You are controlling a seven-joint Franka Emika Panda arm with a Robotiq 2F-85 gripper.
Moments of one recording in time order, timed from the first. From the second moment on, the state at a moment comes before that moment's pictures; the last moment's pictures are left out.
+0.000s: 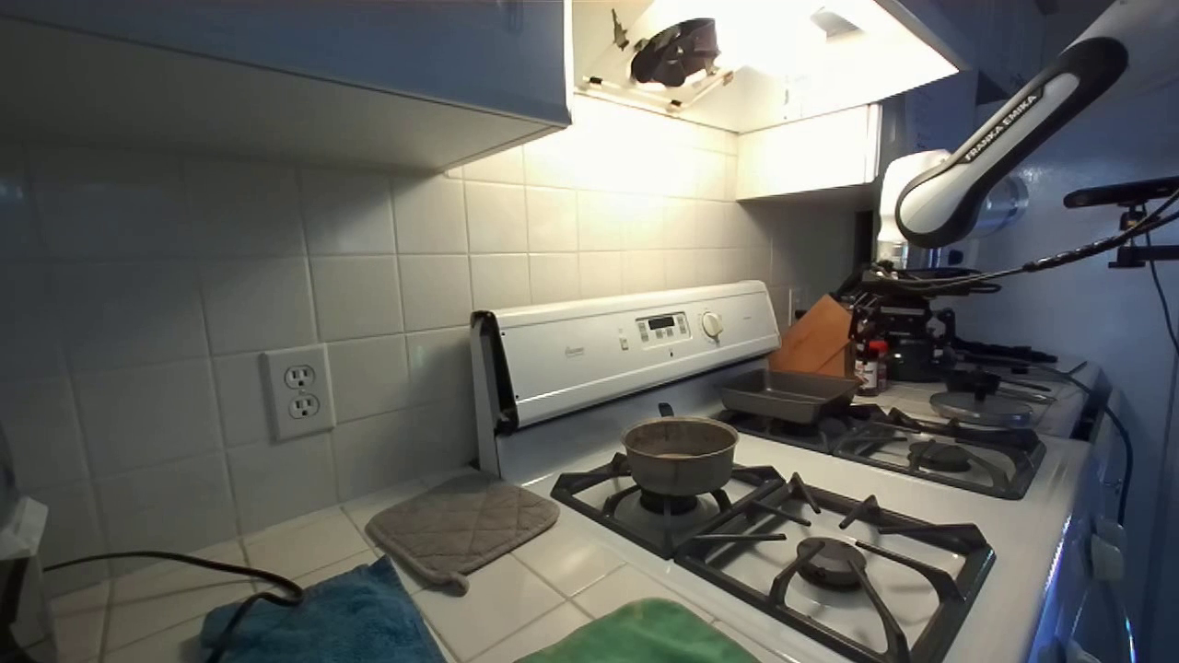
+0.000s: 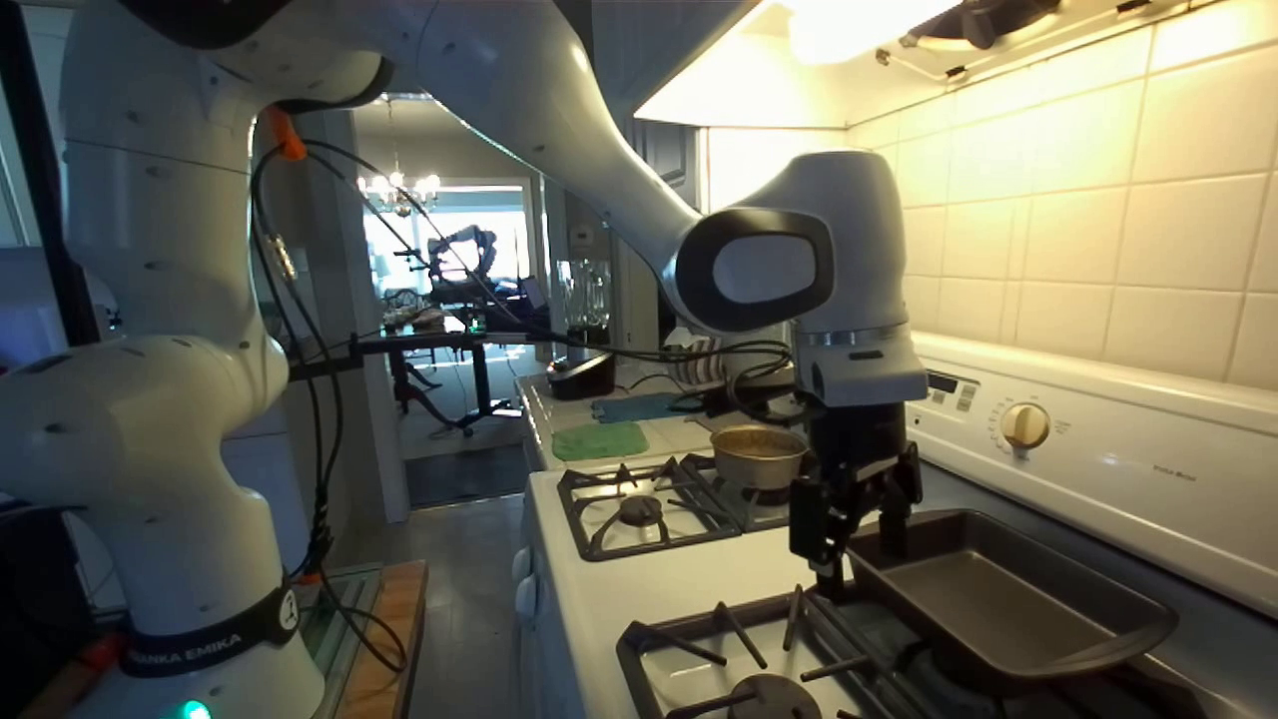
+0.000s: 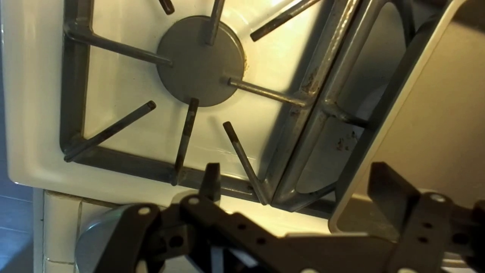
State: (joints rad) arm -0.13 0.20 -0.17 -2.12 -0.09 2.43 1.00
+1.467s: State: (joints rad) arm -0.13 0.46 -0.16 -1.95 0.12 2.56 0.81
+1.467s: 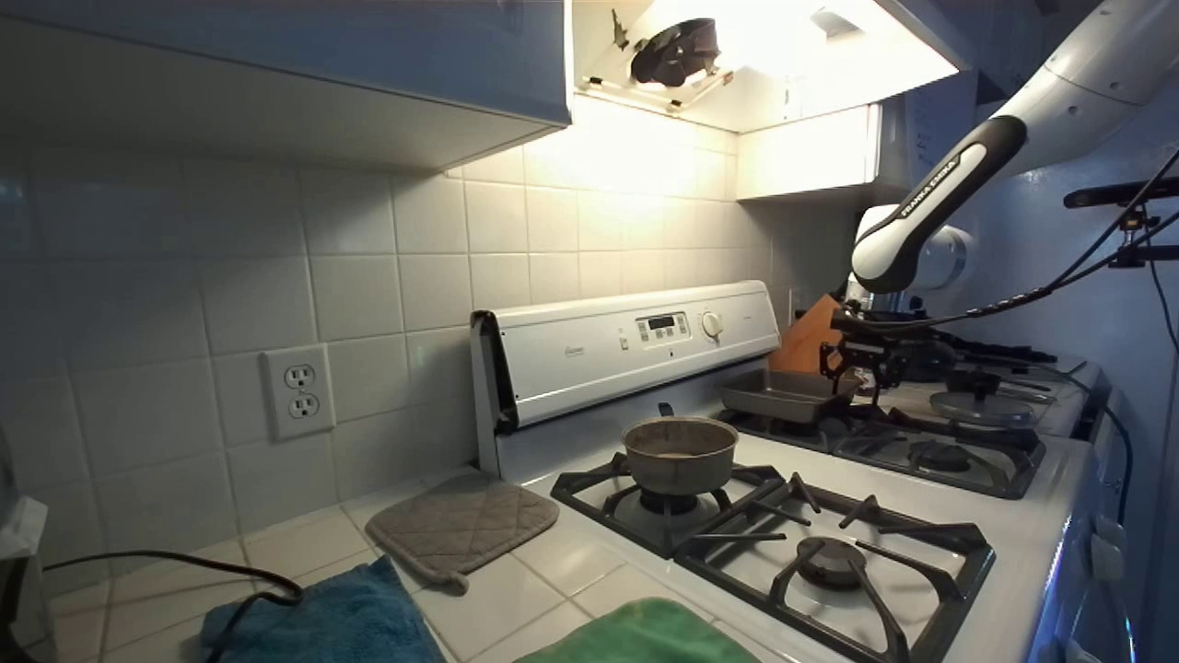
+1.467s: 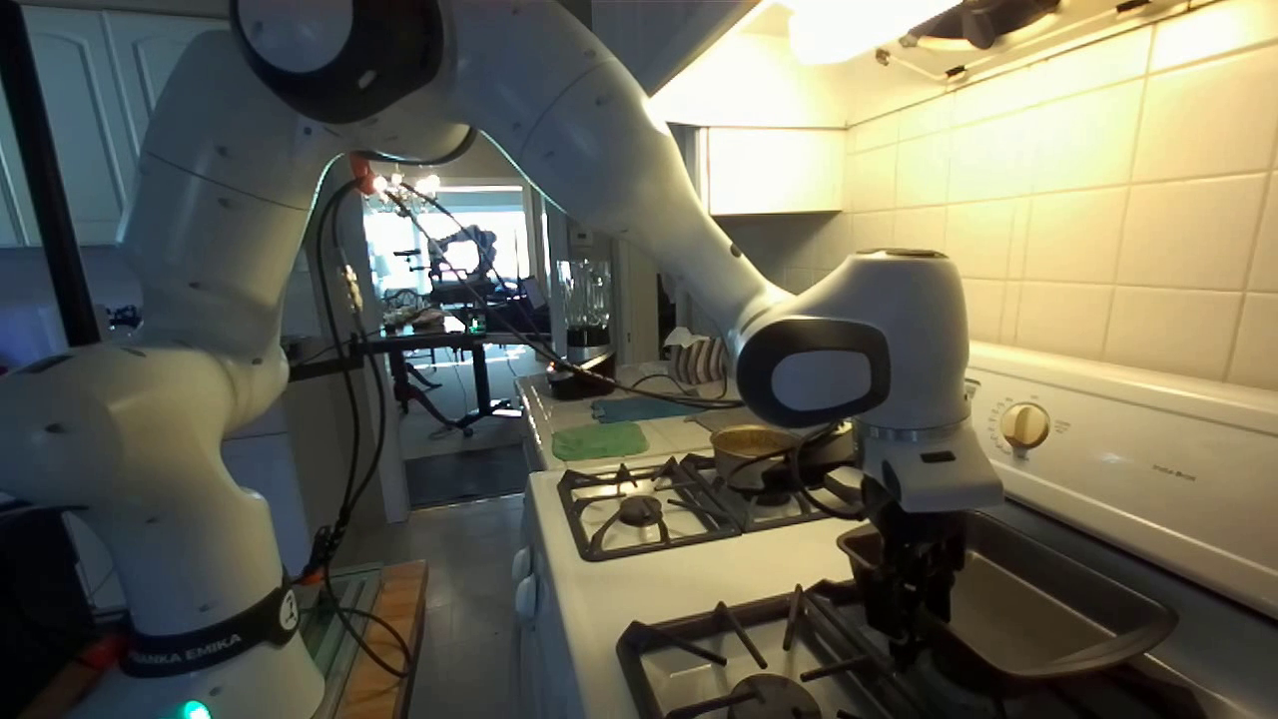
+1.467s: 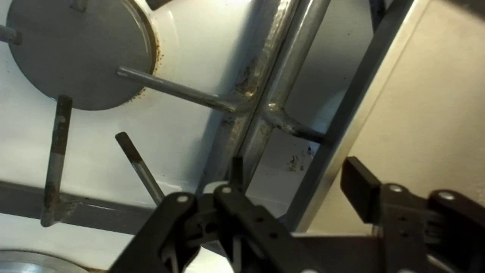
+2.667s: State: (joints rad) arm -0.13 0.48 -0.17 -1.94 0.13 2.55 0.80
